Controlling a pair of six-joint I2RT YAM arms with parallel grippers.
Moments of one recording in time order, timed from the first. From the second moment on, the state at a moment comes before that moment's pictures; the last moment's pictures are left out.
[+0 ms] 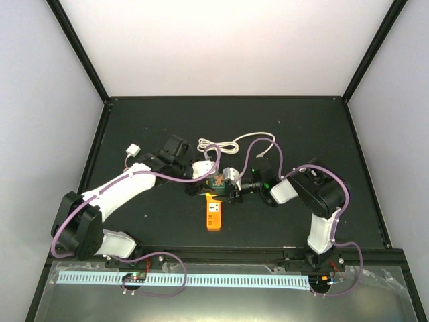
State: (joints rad) left arm -0.56 1.37 0.92 -0.51 0.64 0.69; right arm 0.62 1.87 0.57 0.91 -0.94 -0.31
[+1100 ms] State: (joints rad) left arm -0.53 1.28 0.85 -0.49 0.60 0.74; right arm 0.66 1.93 0.65 0.90 -0.95 -0.33
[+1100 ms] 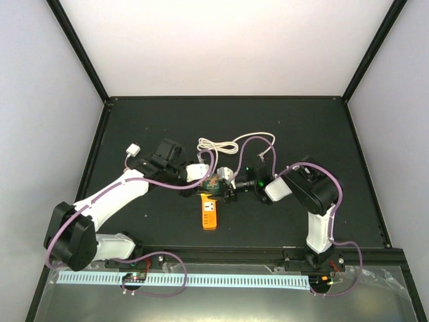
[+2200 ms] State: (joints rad) left arm -0.46 1.30 0.84 -0.49 0.70 0.75; right arm 0.66 1.96 0.65 0.97 -0.94 -0.26
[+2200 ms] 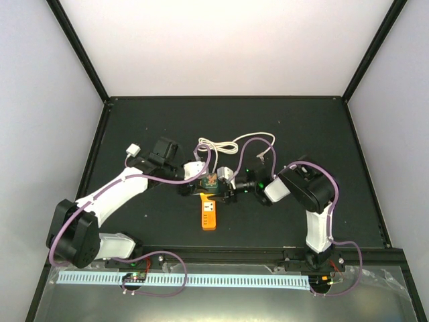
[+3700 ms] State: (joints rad) left arm -0.48 1.28 0.87 -0.53 0.67 0.72; right arm 0.66 2.01 0.64 1.01 -0.95 -0.20
